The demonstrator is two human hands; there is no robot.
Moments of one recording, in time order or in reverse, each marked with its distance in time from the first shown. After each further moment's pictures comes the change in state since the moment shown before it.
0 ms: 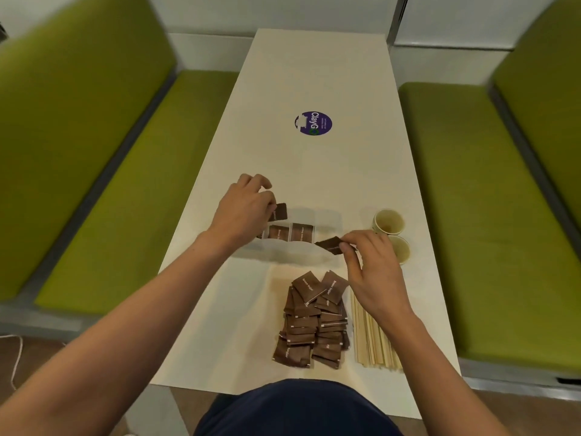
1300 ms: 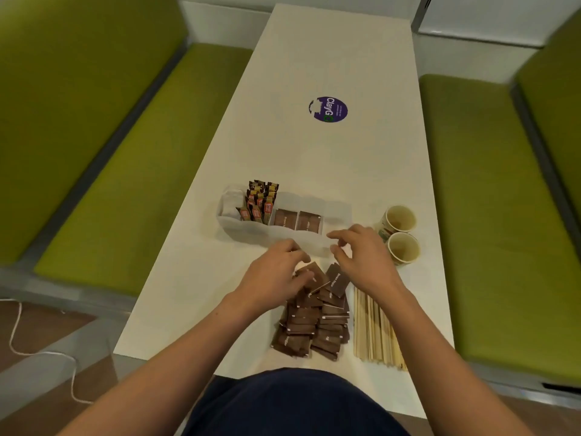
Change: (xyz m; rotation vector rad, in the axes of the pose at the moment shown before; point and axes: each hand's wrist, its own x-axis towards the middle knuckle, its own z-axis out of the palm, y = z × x) left_hand -0.091 0.073 0.035 -0.433 -0.294 -0.117; right_hand 0.029 0.013 0.025 -0.081 -0.378 0.047
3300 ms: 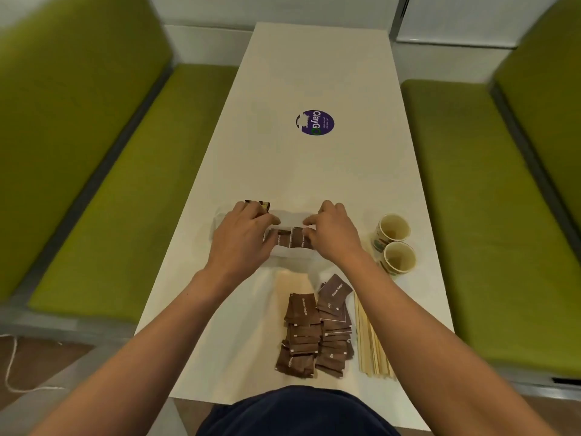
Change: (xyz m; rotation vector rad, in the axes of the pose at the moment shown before) left_hand 0.042 -0.026 -0.071 0.253 0.373 0.041; right_hand 0.085 -0.030 0.015 -0.210 -0.055 0.050
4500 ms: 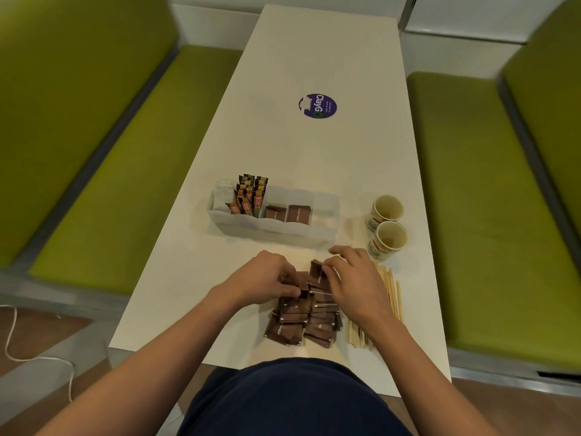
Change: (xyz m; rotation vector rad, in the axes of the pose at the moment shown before) left_hand -0.069 0.038 0.039 -0.303 -0.687 -0.022; right_hand -0.145 0.037 0.027 0.046 0.123 -0.070
